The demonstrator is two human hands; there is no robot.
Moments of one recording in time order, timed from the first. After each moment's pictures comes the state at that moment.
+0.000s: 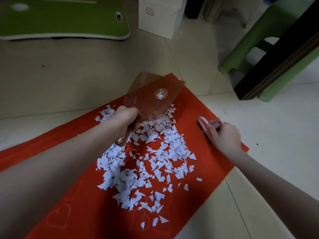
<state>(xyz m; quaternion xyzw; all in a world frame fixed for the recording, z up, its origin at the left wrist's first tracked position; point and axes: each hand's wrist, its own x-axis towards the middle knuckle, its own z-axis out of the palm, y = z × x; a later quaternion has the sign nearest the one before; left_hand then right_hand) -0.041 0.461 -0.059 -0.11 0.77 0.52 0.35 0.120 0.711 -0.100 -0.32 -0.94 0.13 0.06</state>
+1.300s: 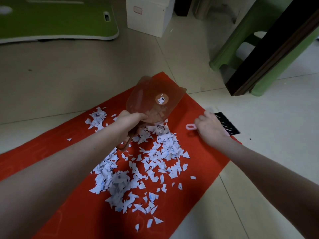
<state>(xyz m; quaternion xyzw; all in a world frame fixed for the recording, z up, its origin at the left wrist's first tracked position) -0.027 0.487 -0.071 -0.08 0.75 0.54 0.38 0.094 0.740 -0.122 -0.02 -0.99 -0.13 0.02</state>
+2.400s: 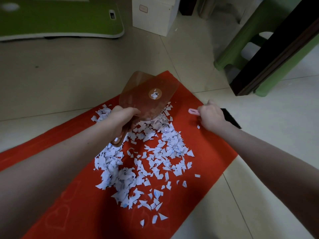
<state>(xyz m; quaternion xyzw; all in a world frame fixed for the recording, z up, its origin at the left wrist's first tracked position) -0.039 0.459 -0.064 -0.10 0.76 0.54 0.36 0.055 0.724 -0.087 -0.15 -0.97 -0.11 -0.13</state>
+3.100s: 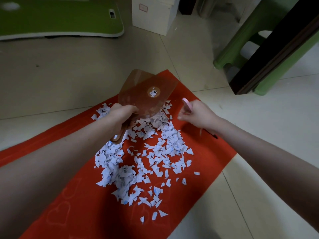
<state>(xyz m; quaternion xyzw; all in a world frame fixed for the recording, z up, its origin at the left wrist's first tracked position) -0.039 0.457 -0.062 -0.11 0.75 0.54 0.36 0.054 0.684 -0.065 -0.12 -0.95 0.27 -0.07</state>
